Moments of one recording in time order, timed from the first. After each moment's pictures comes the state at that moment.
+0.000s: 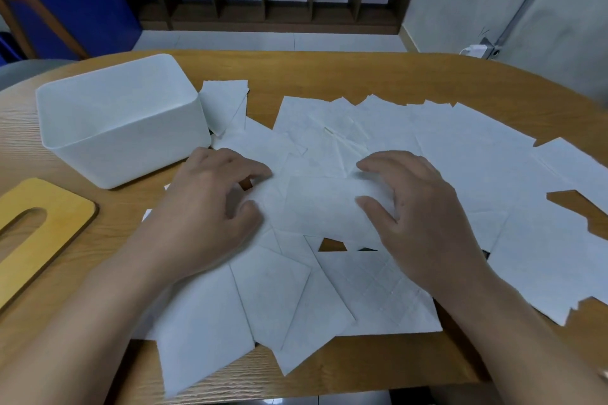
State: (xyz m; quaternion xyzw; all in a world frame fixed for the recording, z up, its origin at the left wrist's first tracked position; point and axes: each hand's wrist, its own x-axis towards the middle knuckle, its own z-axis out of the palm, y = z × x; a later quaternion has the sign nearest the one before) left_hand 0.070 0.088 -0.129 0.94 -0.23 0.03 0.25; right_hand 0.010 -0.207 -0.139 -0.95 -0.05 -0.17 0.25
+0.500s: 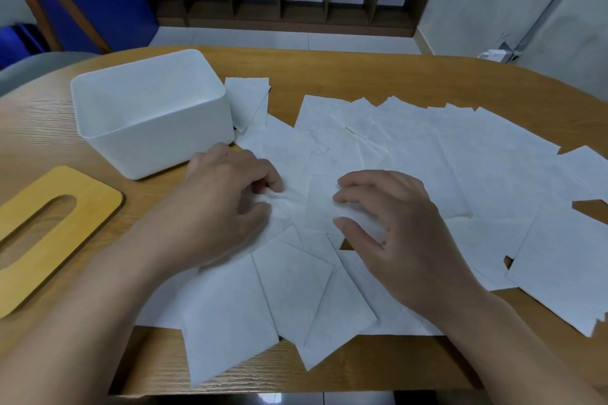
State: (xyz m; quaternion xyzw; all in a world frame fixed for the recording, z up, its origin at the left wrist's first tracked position) left_hand 0.068 0.105 -0.114 0.94 -0.24 -0.01 0.24; right_hand 0.002 -0.169 -0.144 -0.94 -0.13 -0.13 0.28
